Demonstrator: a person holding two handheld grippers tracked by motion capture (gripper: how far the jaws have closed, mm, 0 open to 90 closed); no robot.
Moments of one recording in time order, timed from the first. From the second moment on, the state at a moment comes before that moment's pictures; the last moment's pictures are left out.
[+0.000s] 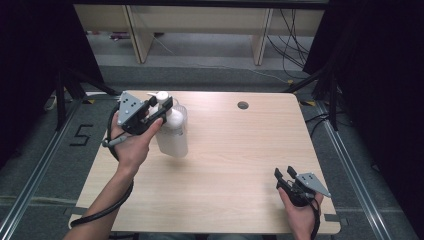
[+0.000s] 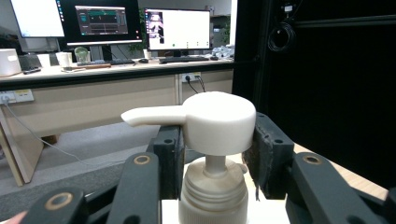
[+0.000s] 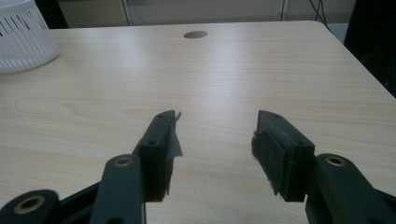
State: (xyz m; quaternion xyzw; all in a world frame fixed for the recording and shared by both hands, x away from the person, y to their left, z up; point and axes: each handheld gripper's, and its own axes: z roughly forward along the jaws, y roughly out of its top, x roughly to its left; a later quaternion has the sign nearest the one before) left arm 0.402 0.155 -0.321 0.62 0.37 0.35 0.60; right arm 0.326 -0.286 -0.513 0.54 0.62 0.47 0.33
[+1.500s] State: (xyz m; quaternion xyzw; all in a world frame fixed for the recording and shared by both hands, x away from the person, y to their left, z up) left arm 0.425 0.173 -0.300 0.58 0.38 0.39 0.60; right arm 0.325 -0.286 -0.512 0.54 0.62 0.46 0.33
